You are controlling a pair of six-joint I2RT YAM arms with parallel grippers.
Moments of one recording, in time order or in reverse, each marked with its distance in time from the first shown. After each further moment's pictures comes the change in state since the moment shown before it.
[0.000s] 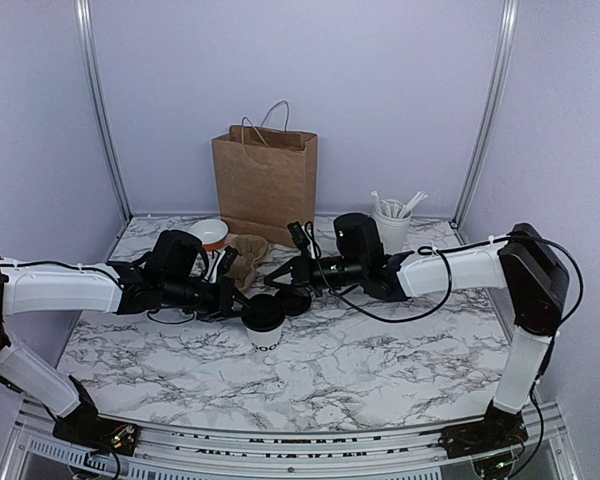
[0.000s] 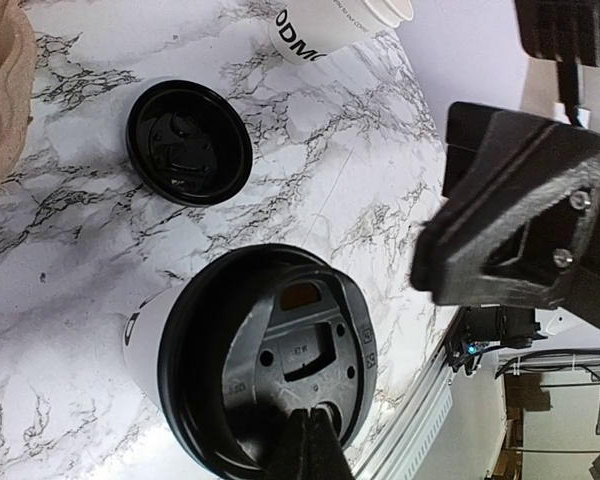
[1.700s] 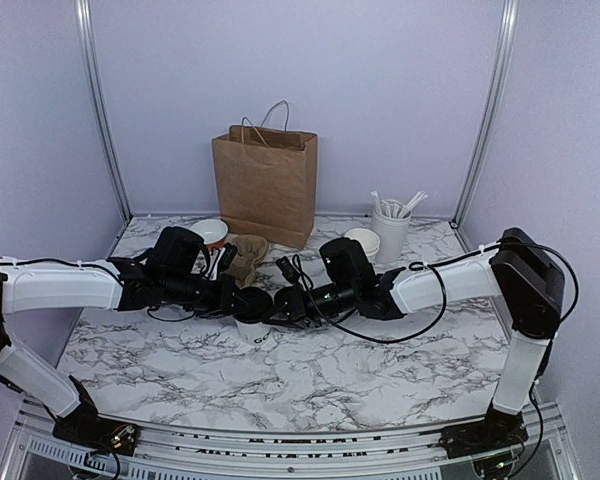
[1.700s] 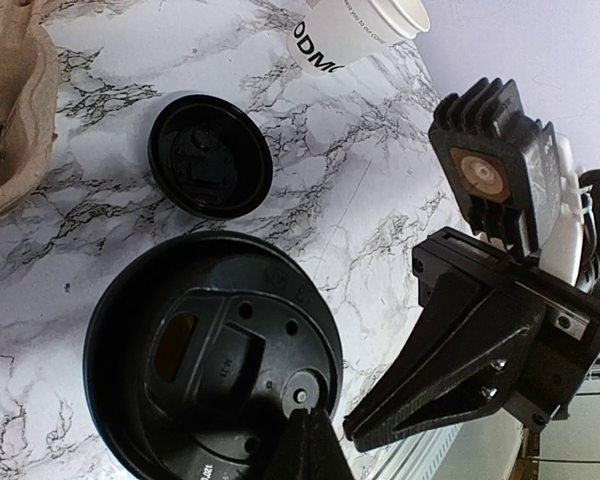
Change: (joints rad) left arm -0.003 0.005 0.033 -0.051 -0.055 0.027; right arm 0.071 0.001 -0.073 -0.087 -0.031 -0.042
